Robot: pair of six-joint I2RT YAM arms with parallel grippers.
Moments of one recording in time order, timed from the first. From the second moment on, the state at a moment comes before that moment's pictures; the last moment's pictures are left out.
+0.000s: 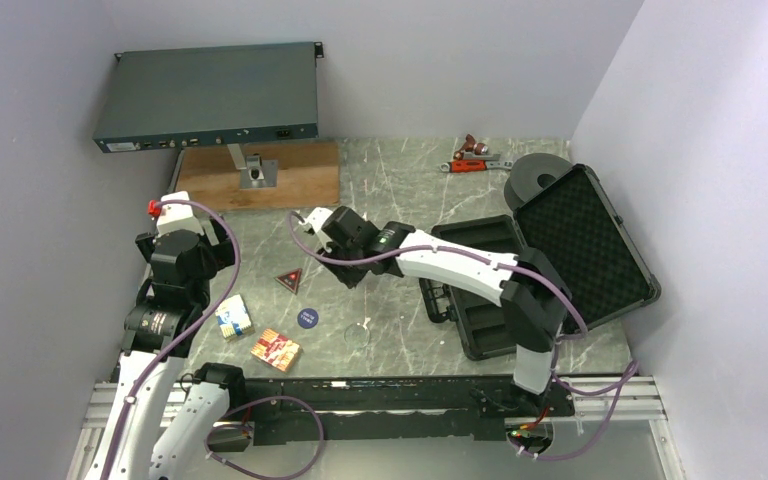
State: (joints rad) left arm -0.16 0.62 0.86 -0.62 -0.46 -0.20; right arm 1.01 1.86 1.49 -0.56 0.07 0.01
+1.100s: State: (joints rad) left arm -0.16 0.64 0.86 -0.62 -0.44 -0.20; right arm 0.33 1.73 1.47 -0.96 0.36 1.23
